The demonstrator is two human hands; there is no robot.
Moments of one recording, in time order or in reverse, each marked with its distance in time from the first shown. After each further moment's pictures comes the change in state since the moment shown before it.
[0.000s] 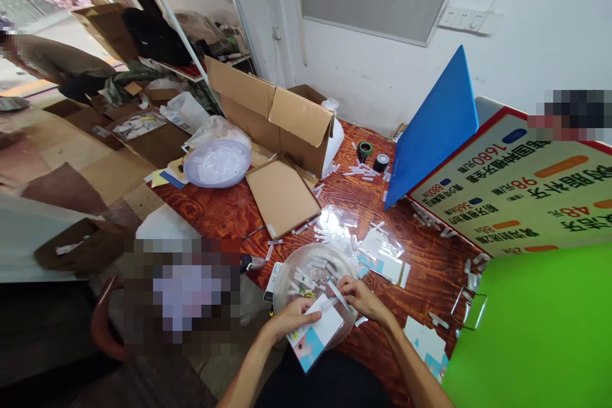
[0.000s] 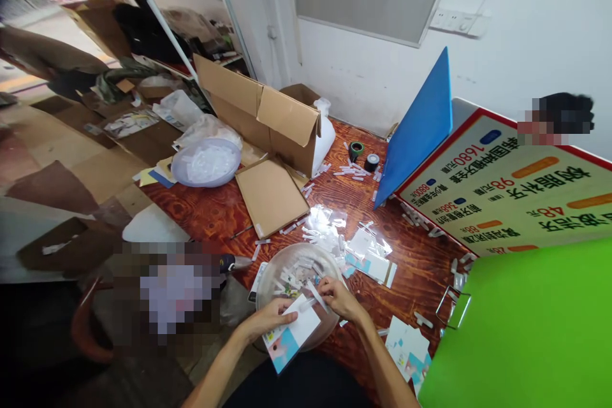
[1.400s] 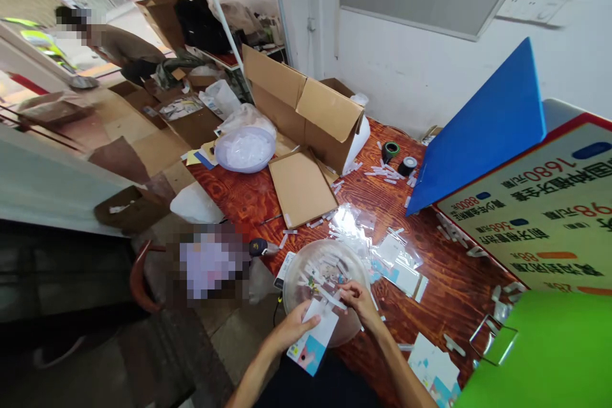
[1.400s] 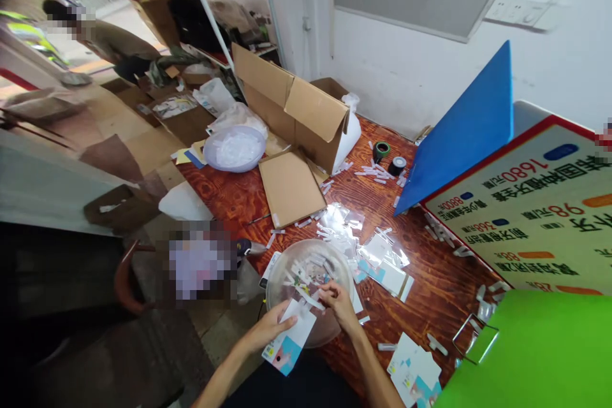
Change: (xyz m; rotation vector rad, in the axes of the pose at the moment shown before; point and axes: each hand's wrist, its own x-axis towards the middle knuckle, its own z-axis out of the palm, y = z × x) left_hand -0.028 -0.023 0.024 -0.143 0.273 0.103; right_hand 0.017 0.054 0.047 0.408 0.164 0.195
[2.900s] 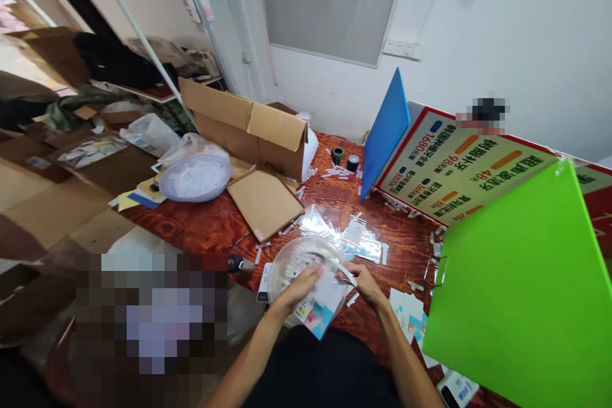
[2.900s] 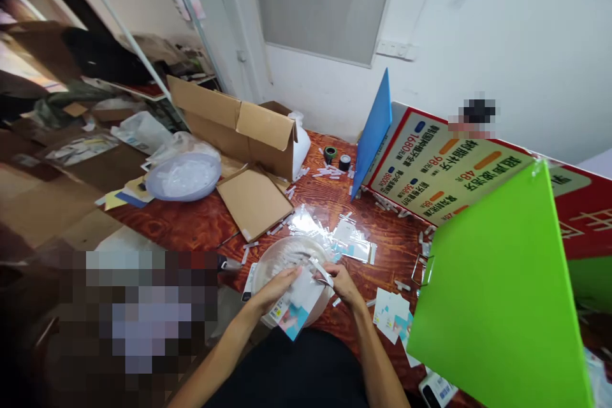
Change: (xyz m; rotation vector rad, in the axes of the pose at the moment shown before) left_hand 0.012 0.080 0.048 0.167 -0.196 0.057; right_hand -0.095 -0.072 -0.004 -0.137 0.217 -0.282
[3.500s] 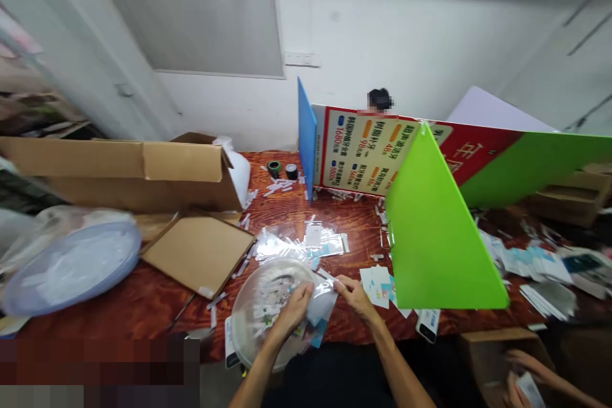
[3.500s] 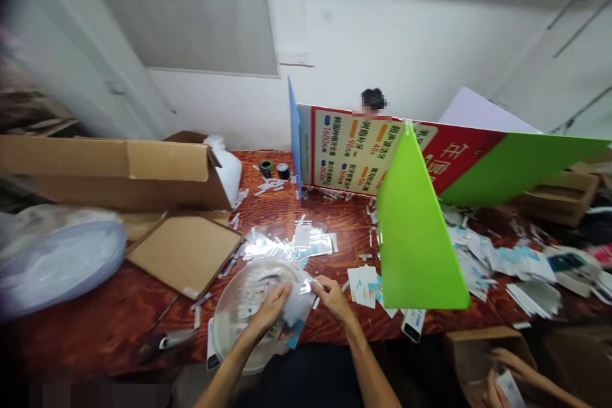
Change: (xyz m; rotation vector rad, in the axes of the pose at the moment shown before) left_hand 0.045 -0.011 0.052 0.501 -0.169 0.139; right_hand -0.079 0.029 -0.019 -0.027 0.434 -0.123
